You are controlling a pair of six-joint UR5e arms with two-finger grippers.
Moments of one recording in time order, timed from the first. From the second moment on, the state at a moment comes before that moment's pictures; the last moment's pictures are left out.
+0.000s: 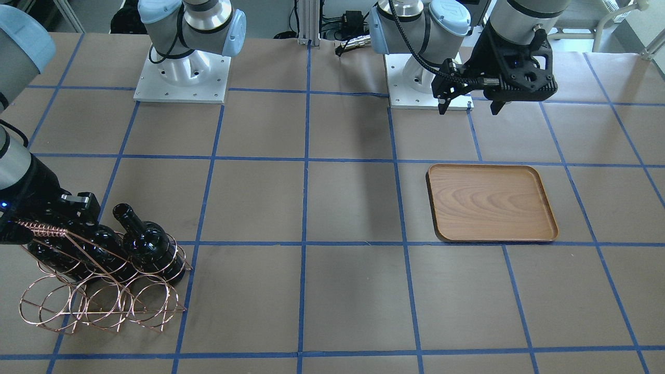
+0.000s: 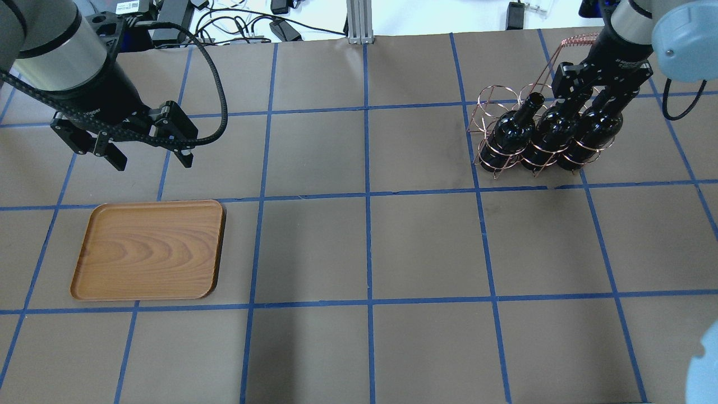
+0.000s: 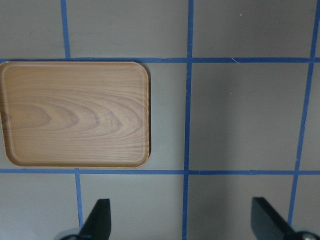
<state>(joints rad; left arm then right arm) -1.50 -1.48 -1.60 -1.69 1.59 0.05 1.32 -1.32 1.56 -1.83 -1.55 -0.23</state>
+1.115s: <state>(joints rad) -1.50 -1.48 -1.60 -1.69 1.59 0.05 1.37 -1.46 1.32 -1.46 -1.57 -0.16</state>
